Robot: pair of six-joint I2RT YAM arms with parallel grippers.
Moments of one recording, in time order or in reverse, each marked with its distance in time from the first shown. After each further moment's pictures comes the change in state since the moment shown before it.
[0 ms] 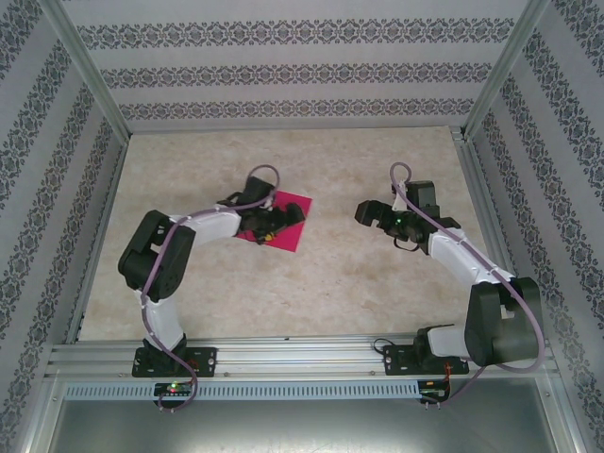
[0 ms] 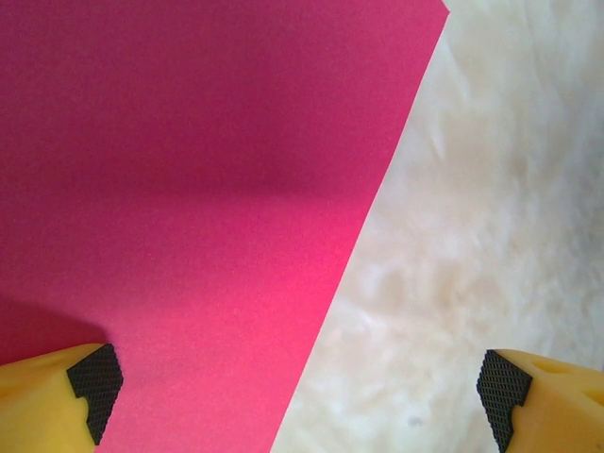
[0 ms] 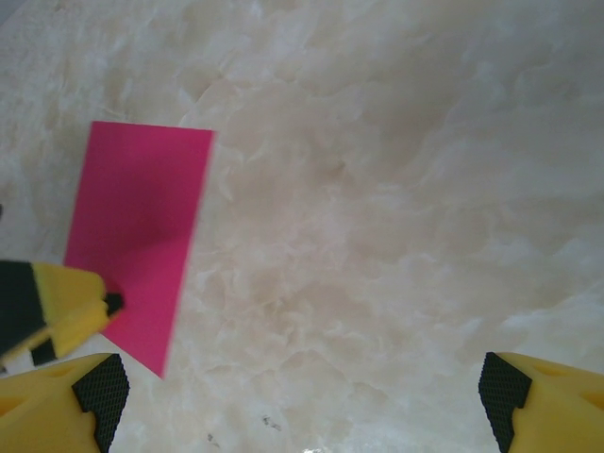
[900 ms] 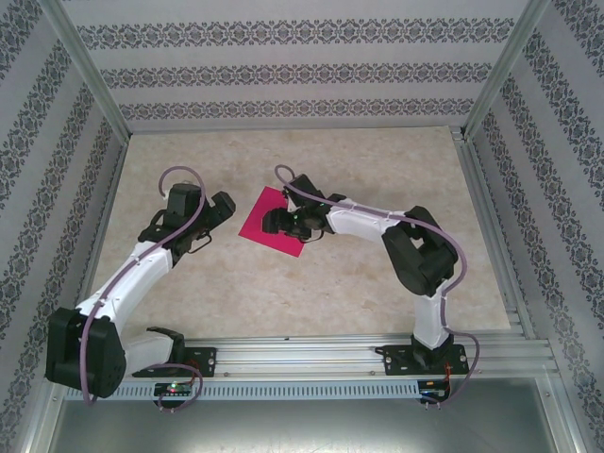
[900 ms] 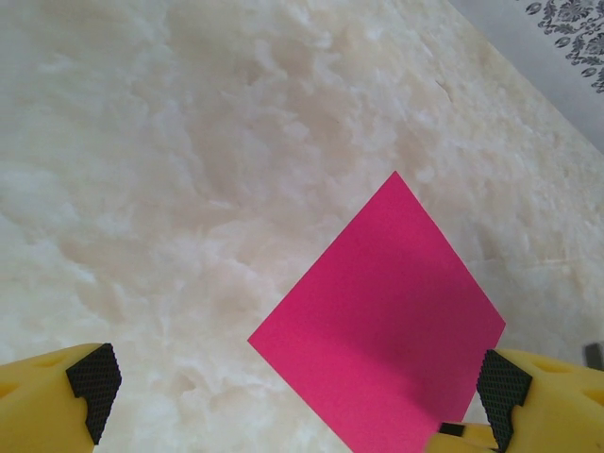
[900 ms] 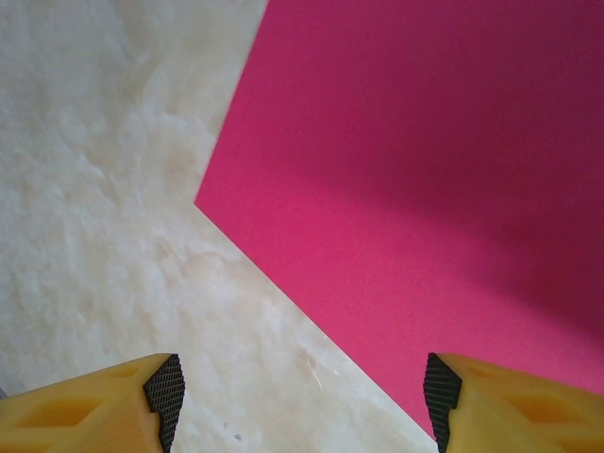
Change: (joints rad) left arm 0.286 -0.689 -0.330 -0.142 -0.378 0.125; right arm 0.575 0.653 0.575 -0.039 0.065 0.274
